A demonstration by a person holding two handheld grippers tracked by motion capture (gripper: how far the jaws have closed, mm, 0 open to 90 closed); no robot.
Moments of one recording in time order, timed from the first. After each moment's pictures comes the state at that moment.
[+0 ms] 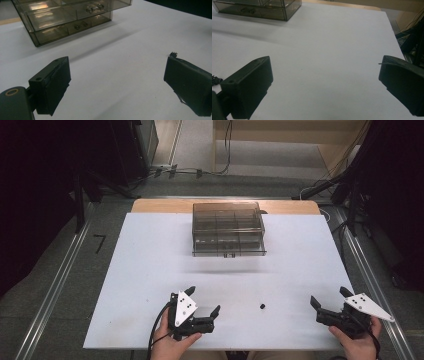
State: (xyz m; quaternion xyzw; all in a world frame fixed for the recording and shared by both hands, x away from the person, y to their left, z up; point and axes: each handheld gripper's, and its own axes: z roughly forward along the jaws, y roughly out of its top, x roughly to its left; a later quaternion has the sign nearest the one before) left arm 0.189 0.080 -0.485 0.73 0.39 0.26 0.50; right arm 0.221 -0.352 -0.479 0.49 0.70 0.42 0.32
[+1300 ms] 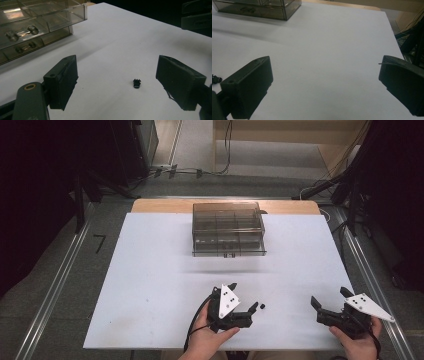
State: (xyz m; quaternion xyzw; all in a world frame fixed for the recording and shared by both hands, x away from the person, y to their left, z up) left arm 0.213 -0.010 -0.476 0.75 0.35 0.21 0.52; right arm 0.221 -0.353 -0.480 0.49 0.70 0.42 0.32
